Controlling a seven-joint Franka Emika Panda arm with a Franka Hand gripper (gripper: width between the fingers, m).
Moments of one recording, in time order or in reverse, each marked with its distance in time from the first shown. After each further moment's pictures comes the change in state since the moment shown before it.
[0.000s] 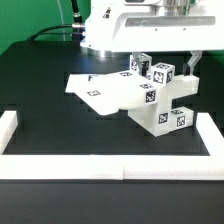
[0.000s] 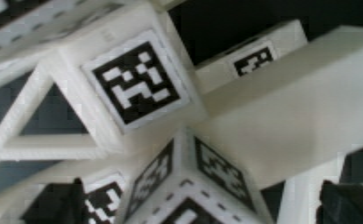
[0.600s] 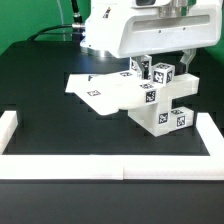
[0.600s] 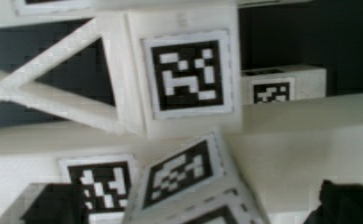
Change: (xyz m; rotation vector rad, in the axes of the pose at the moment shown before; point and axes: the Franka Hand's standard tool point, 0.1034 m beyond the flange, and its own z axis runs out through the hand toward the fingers) arm 0.000 0.004 0.000 -0.007 -0.003 -0.356
